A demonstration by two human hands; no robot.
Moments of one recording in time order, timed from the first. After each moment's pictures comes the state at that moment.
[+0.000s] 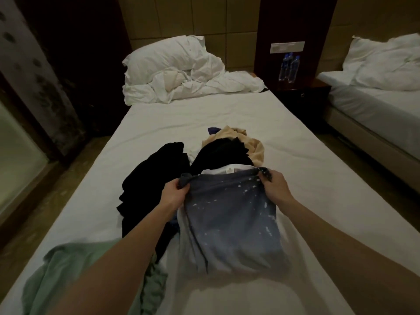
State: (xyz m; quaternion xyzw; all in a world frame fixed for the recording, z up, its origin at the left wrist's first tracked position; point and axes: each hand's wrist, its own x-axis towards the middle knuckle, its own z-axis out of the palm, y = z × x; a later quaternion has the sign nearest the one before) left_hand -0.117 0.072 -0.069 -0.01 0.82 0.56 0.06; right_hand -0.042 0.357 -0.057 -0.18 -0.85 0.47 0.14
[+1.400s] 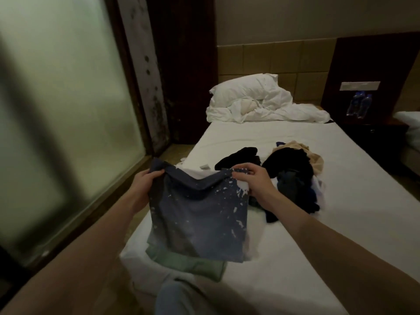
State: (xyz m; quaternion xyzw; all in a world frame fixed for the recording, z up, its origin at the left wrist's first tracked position) left_hand 0.135 -0.249 0.073 -0.14 0.67 0.73 -0.05; right_hand 0.143 0.065 0.078 0.04 -0.71 0.70 0.00
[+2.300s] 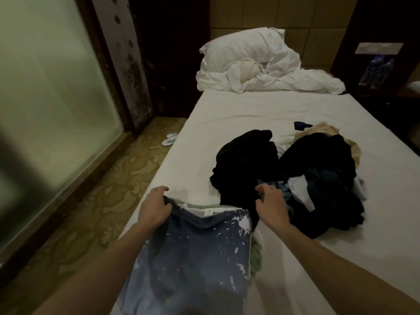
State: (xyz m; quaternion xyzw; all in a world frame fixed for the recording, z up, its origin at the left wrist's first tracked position) left_hand -0.039 -0.260 -0.094 -0.06 0.96 0.27 -0.02; right_hand -0.034 0.071 -0.112 -0.05 -0.95 0.30 0.09
